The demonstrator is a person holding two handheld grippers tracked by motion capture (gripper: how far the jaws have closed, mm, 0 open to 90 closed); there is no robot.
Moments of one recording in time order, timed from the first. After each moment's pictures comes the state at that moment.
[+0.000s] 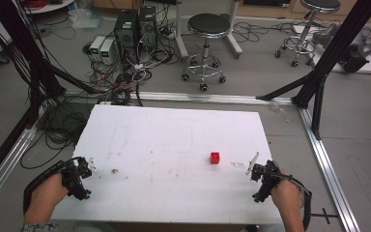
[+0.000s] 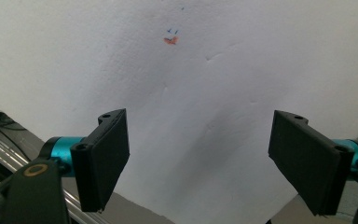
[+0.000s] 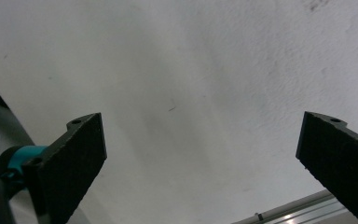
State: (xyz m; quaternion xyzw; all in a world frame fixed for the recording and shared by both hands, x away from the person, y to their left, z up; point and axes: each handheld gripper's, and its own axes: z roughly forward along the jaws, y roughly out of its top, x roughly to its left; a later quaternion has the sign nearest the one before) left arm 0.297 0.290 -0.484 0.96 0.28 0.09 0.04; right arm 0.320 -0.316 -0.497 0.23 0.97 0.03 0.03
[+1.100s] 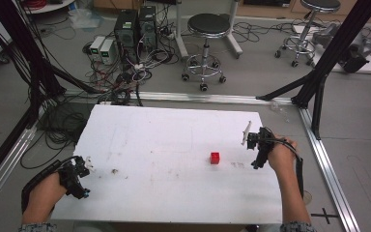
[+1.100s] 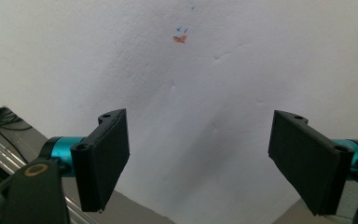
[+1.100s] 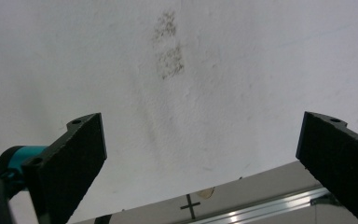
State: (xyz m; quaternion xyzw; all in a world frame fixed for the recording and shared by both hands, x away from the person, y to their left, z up) left arm 0.298 0.297 -0.484 0.95 0.29 0.09 0.05; right arm 0.411 -0.301 -0.444 0.13 0.99 0.01 0.07
